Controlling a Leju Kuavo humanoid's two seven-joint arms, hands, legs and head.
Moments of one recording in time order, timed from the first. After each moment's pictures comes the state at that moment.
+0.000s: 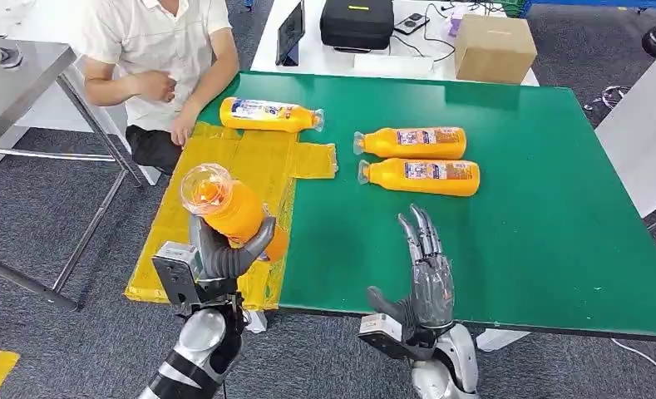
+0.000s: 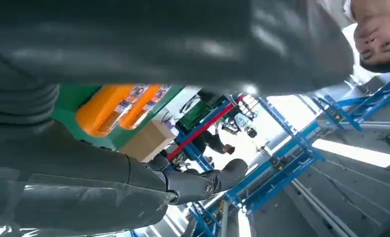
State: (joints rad) left arm -0.21 -0.19 -0.42 -1.31 0.29 0.58 -0.57; right arm -0.02 0.04 0.34 -1.40 0.75 -0.69 -0.61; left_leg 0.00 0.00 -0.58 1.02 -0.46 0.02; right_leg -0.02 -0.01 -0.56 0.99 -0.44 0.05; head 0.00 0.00
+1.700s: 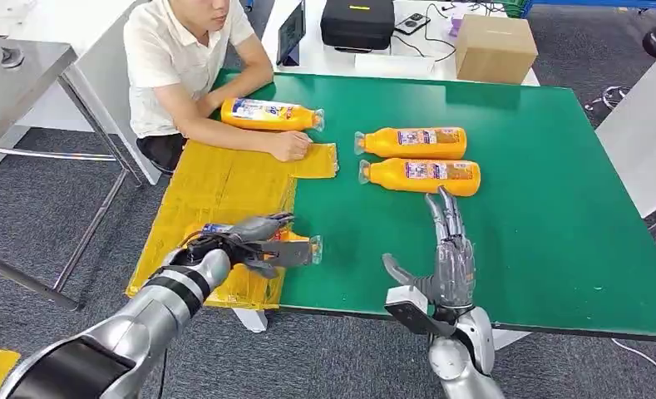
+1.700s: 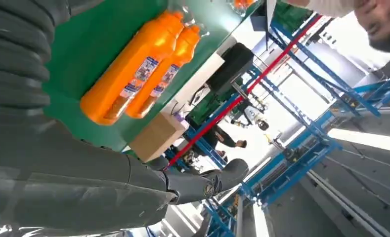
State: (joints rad) left arm -0.73 -0.14 -0.40 -0.48 -0.77 -0.18 -0.15; right arm -0.08 0.04 0.24 -1.39 0.69 -0.62 -0.61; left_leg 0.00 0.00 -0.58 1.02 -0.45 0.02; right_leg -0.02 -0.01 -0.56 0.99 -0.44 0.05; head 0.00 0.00
